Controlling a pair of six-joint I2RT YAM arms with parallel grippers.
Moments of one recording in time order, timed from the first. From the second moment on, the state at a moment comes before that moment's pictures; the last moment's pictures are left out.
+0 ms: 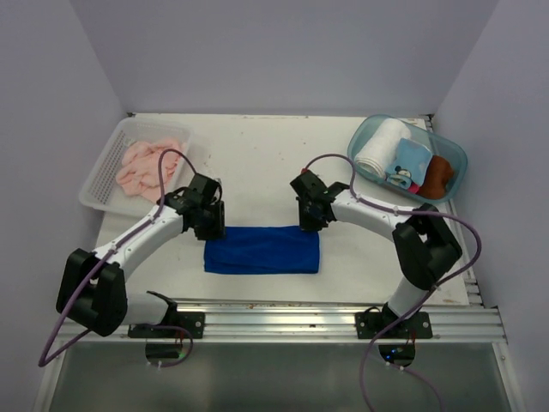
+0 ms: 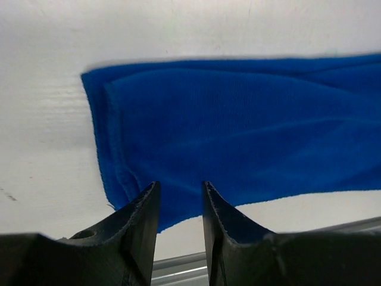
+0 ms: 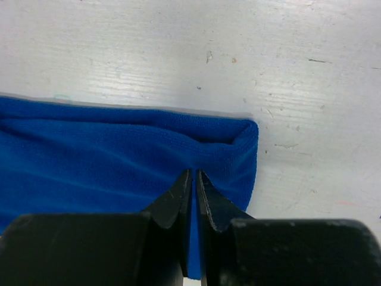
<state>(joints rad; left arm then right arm) -0.41 1.32 0.88 -0.71 0.03 -0.49 0.69 1.69 1.12 -0.60 0.14 0.62</state>
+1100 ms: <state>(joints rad) -0.53 2.02 1.52 -0.76 -0.03 -0.38 0.95 1.35 0.77 -0.70 0.22 0.94</state>
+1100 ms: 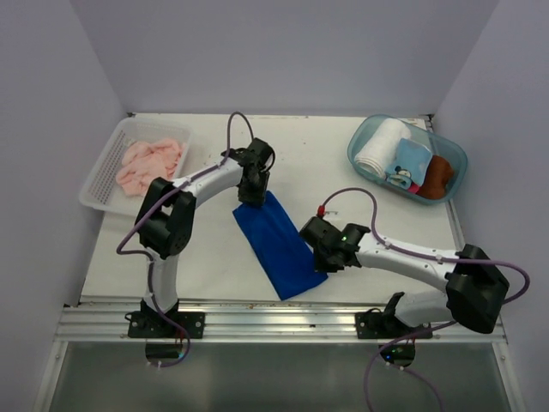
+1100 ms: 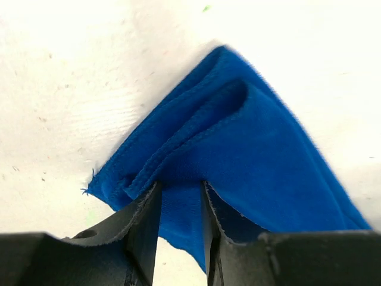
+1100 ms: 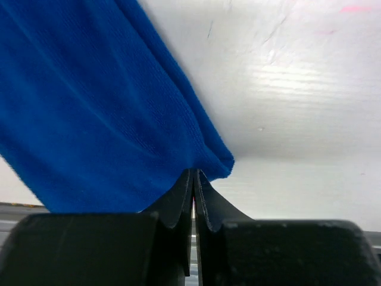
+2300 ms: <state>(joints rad) -0.49 2.21 1.75 -0.79 0.07 -0.33 0.99 1.59 0.90 -0.54 0.19 0.90</state>
